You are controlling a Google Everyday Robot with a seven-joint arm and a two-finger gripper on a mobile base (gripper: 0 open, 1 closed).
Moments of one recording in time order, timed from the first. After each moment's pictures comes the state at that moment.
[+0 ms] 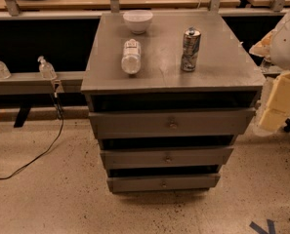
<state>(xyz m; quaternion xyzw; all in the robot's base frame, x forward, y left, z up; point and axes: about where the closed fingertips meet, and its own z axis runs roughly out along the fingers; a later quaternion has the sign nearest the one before) 0.438 -0.217 0.977 -0.60 0.78 -0.04 0.16</state>
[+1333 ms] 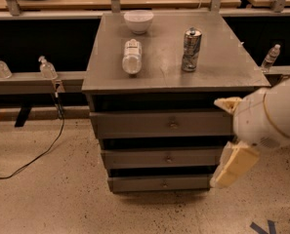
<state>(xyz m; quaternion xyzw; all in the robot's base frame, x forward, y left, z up) 0.413 -0.162 0.865 -0.61 0.75 0.05 0.26</state>
